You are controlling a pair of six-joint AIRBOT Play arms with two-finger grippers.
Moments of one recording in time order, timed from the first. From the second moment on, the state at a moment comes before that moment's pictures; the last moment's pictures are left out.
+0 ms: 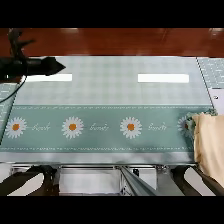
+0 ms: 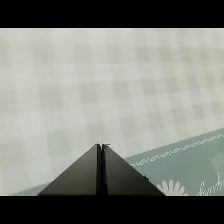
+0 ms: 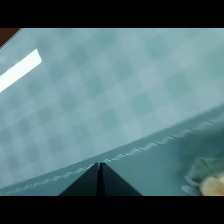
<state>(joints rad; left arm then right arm) -0.01 -1.17 1.25 0.86 -1.00 -1.28 -0.48 -1.02 1.36 -1.06 1.39 1.60</state>
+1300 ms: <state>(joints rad) -0.04 -1.32 1.17 1.35 -1.08 -1.47 0.31 -1.63 1.40 -1.67 1.31 2.00</state>
